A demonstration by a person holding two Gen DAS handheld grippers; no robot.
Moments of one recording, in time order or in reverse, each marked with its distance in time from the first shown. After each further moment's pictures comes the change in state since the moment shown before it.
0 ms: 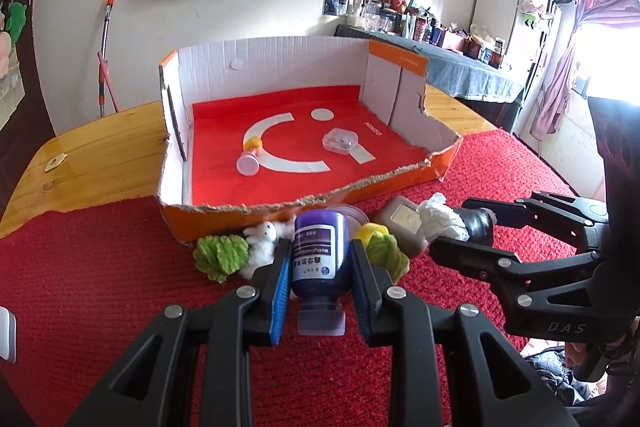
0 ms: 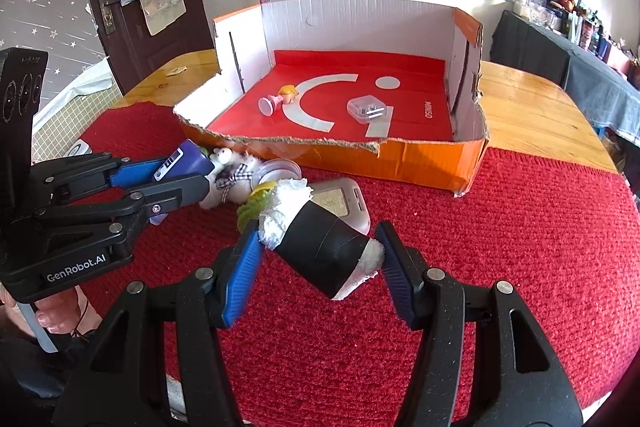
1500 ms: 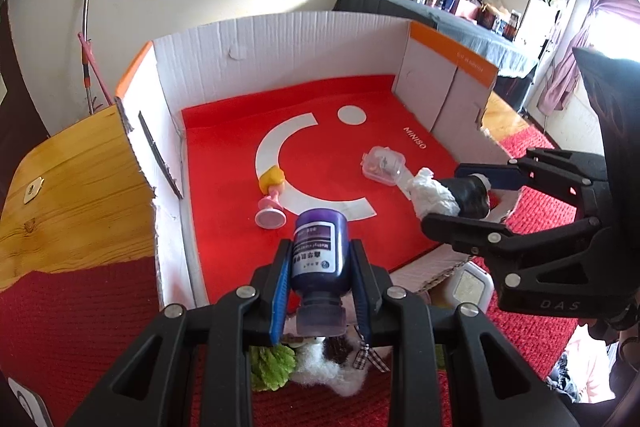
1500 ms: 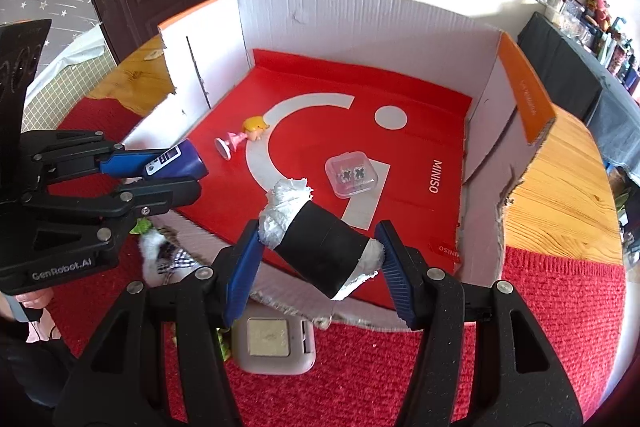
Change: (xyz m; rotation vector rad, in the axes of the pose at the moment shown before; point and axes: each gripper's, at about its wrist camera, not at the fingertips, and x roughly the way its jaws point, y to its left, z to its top) left arm 0.069 0.033 0.068 0.012 0.189 -0.003; right arm 0.068 -0.026 0.086 -0.107 0.163 0.004
